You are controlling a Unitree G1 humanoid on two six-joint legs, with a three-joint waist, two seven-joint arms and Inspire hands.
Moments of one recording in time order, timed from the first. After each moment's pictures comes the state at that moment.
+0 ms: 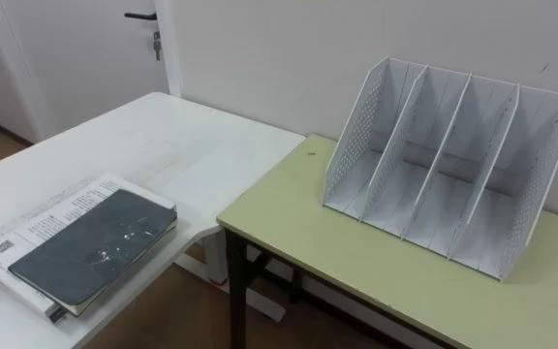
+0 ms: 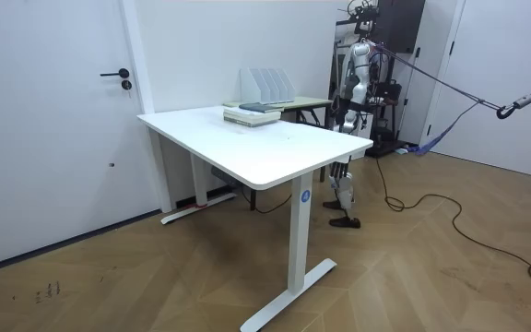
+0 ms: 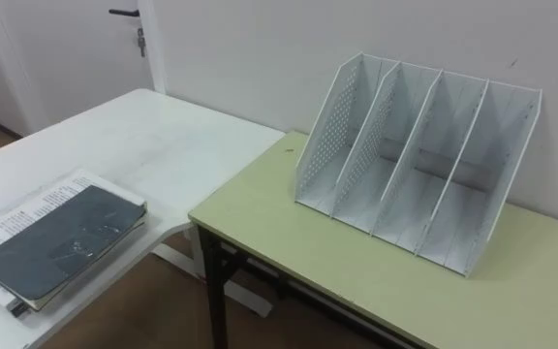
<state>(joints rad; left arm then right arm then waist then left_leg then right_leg) 0.26 0.21 0.00 1.12 0.17 0.17 -0.05 0.18 -0.21 0.05 1.28 -0.21 0.15 0.06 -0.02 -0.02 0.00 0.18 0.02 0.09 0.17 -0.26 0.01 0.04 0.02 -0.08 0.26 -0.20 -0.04</state>
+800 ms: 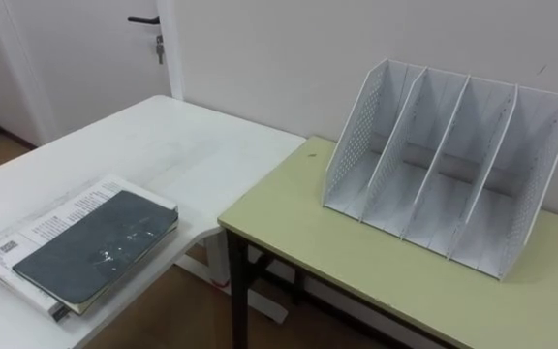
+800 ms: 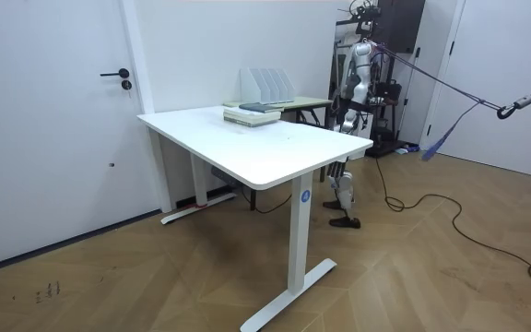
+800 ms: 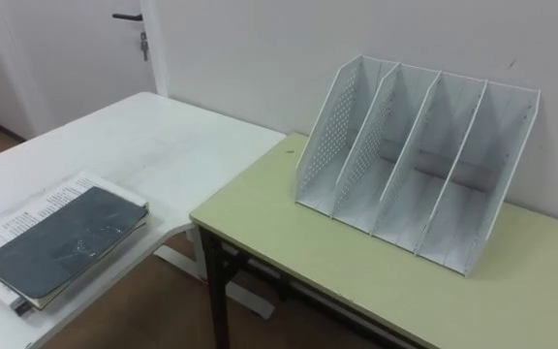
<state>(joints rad) 0.24 0.21 0.00 0.99 0.26 0.15 0.04 0.17 -0.22 0.05 1.27 -0.21 0.12 0.03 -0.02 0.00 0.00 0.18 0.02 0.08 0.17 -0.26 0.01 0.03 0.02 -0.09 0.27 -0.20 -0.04</state>
